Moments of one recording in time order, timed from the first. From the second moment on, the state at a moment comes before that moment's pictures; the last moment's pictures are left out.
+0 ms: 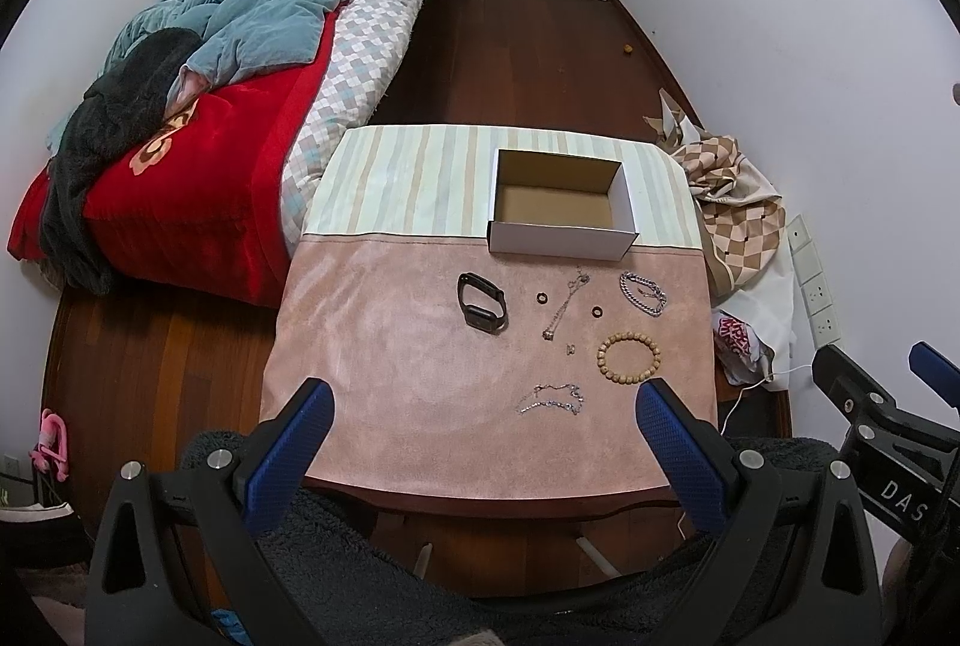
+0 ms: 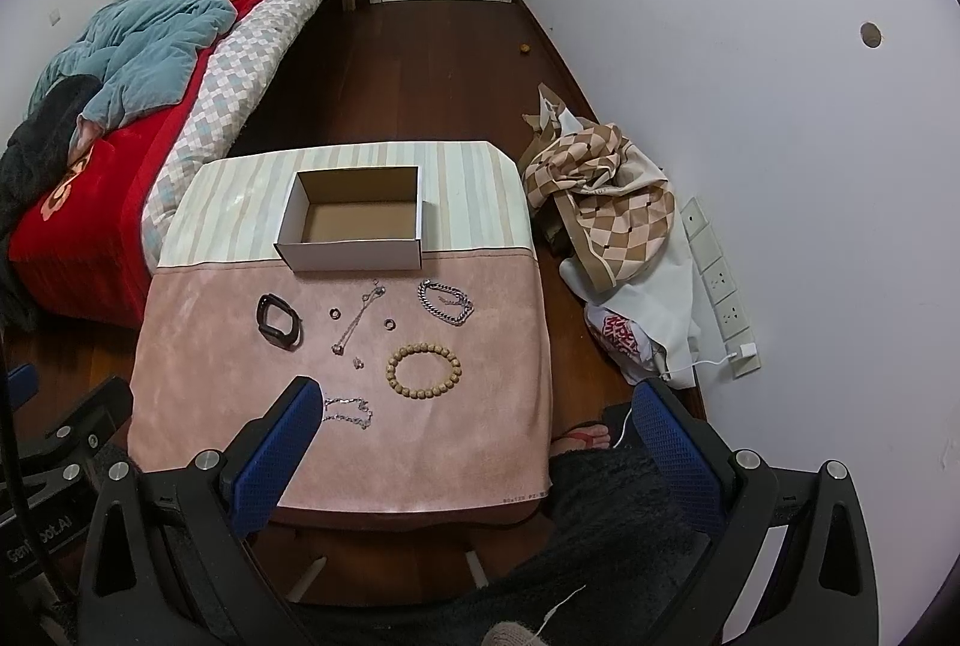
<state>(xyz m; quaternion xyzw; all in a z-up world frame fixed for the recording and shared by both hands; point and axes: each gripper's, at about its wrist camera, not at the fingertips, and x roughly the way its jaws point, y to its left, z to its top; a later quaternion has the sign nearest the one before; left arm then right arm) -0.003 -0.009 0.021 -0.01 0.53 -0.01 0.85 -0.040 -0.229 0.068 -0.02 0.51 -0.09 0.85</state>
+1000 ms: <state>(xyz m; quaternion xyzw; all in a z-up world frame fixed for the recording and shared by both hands) 0.077 -0.003 -0.068 0.04 0.54 0.05 0.84 0.020 -0.276 -0.014 0.01 0.54 -0.14 0.83</state>
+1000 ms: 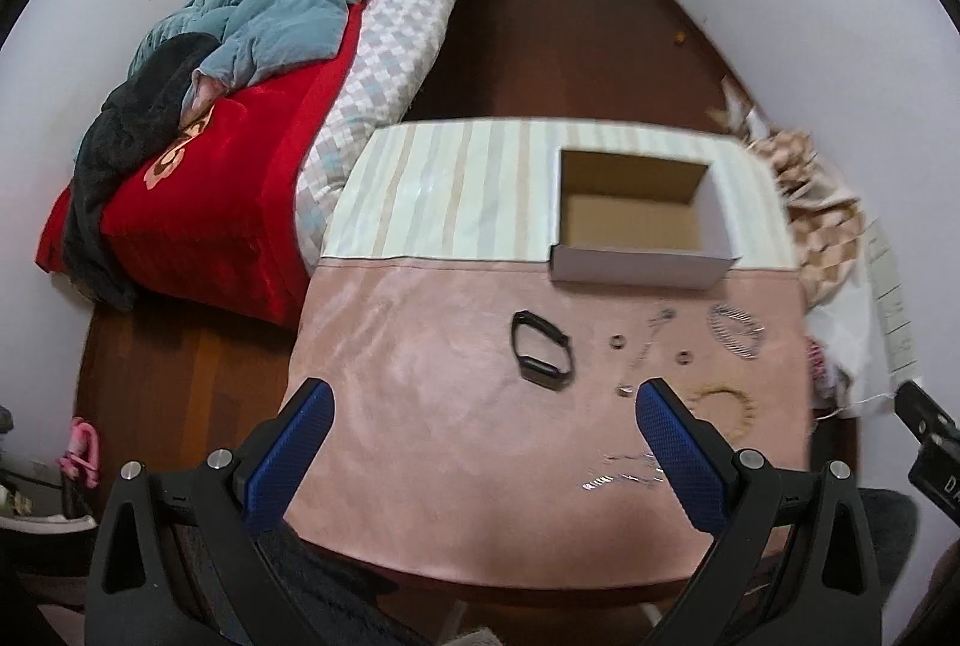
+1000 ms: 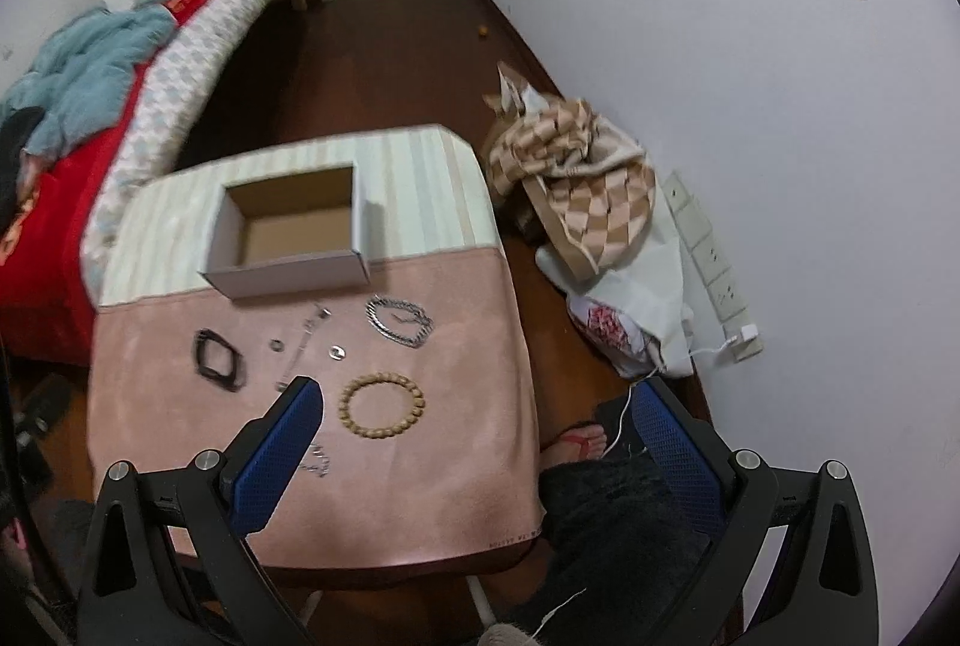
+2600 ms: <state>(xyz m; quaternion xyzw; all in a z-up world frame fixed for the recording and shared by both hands) 0.152 -0.001 -0.226 0.00 0.63 0.00 0.77 0.082 -0.279 -0.221 0.11 0.66 -0.09 0.74</state>
